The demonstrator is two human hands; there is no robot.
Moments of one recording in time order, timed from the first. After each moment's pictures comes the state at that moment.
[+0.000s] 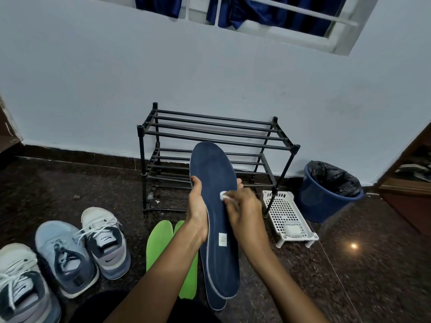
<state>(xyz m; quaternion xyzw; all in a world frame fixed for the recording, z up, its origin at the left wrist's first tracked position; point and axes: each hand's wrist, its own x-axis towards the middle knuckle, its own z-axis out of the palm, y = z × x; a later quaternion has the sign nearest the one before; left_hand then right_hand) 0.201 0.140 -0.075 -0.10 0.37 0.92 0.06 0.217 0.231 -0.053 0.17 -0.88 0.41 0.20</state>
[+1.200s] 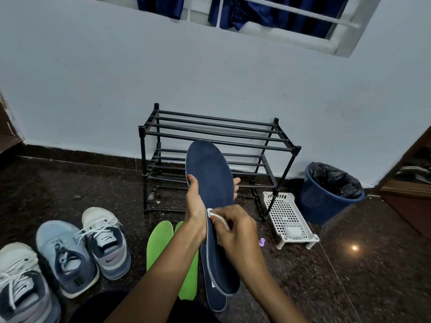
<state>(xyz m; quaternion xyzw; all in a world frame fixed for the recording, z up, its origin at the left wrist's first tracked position) 0.204 0.139 -0.065 -0.08 0.34 0.94 0.01 0.246 0.225 -0.062 0.20 -0.84 0.49 0.13</state>
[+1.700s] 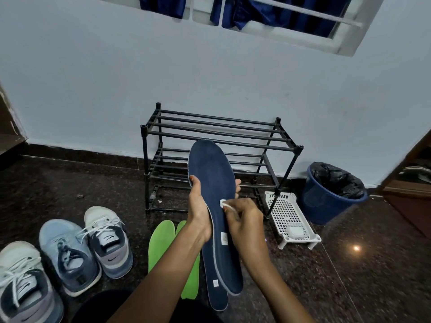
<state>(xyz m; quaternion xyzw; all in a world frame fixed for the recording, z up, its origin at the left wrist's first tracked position) 0.205 0.137 -0.065 -0.12 0.31 0.94 0.04 0.229 0.229 -0.065 0.14 -0.86 0.47 0.15</state>
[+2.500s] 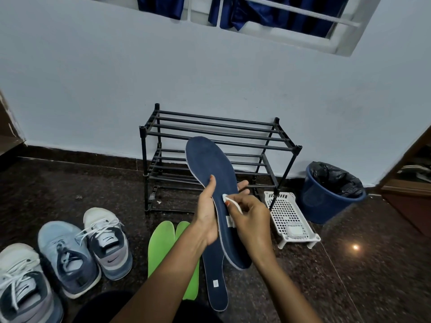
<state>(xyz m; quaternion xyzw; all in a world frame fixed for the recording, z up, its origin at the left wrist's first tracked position) 0.209 0.142 -0.062 -0.10 0.38 0.91 0.14 0.223 0.234 -0.058 0.08 -0.82 0.56 0.12</state>
